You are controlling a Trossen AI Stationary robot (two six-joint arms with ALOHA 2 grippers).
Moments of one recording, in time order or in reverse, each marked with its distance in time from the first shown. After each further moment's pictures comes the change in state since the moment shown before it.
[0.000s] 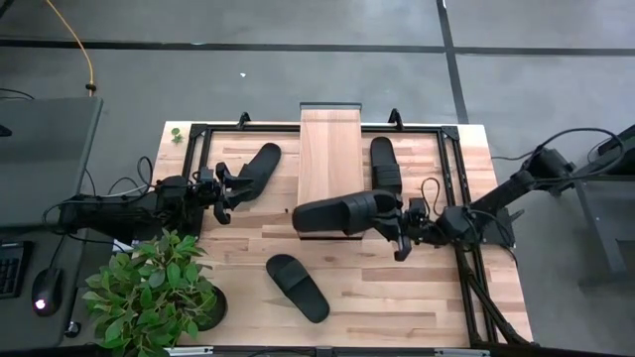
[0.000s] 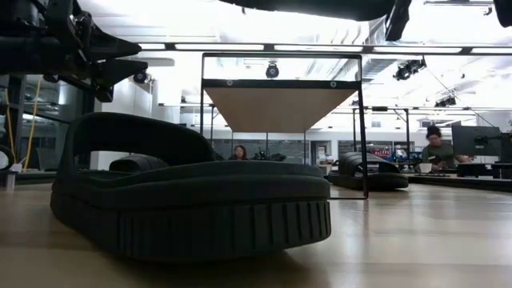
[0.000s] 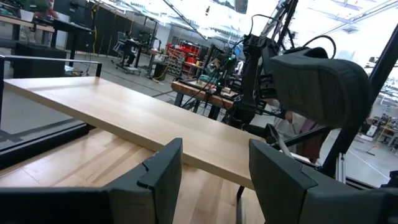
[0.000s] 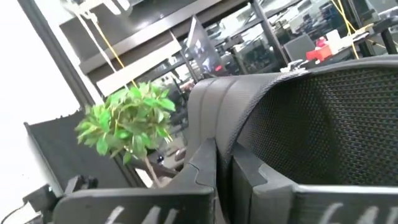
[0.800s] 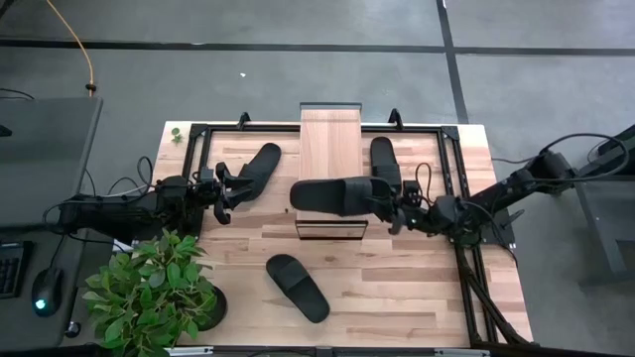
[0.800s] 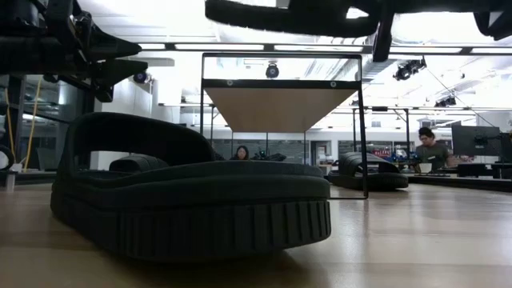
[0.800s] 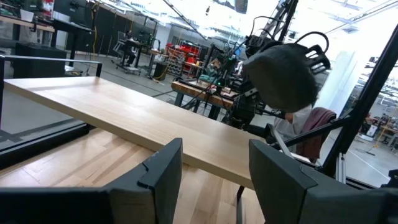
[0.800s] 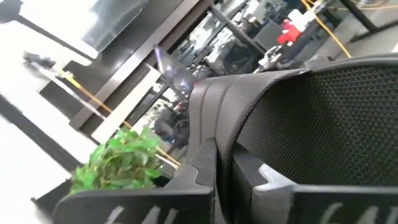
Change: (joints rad) left arm 0.000 0.000 0.000 0.000 0.000 0.000; right arm -0.159 -0.001 0.000 -0.043 -0.012 0.375
